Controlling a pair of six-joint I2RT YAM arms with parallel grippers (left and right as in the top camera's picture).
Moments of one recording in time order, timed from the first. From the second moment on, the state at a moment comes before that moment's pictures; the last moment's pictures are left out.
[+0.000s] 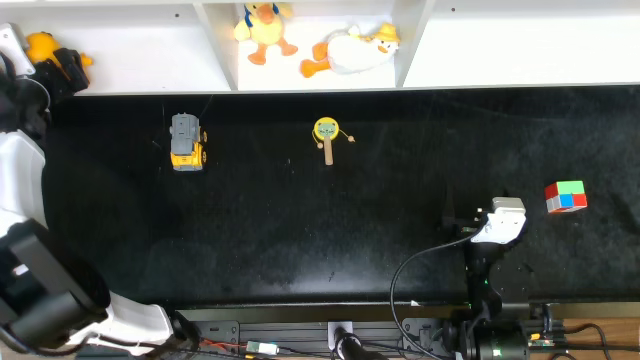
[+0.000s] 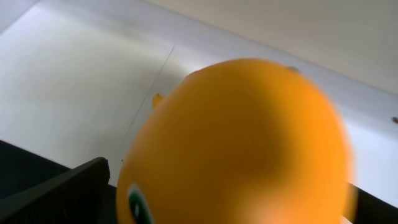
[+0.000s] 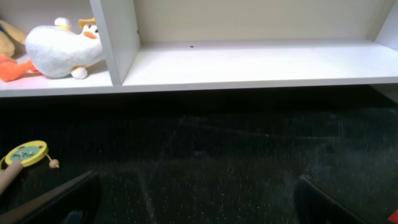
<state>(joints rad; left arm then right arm) 0.51 1.73 1.31 -0.18 0.25 -0.02 0.02 0.01 0.11 -0.27 0.07 0.04</state>
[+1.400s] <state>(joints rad) 0.07 1.33 0.81 -0.44 0.12 0.16 0.02 0.01 0.11 -0.27 0.07 0.04</state>
